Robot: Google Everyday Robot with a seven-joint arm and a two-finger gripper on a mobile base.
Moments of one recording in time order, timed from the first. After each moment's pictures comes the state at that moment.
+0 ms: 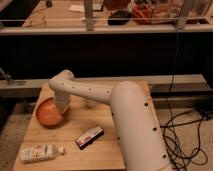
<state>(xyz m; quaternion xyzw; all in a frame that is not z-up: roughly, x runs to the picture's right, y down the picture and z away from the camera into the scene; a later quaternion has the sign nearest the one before) -0.255 0.131 0.886 -0.26 -0.28 -0.43 0.82</state>
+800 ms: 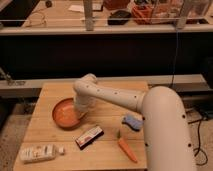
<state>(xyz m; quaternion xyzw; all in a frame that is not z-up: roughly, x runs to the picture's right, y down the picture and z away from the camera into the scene) -0.128 0.161 0.865 -0.28 -0.30 -0.37 0.83</state>
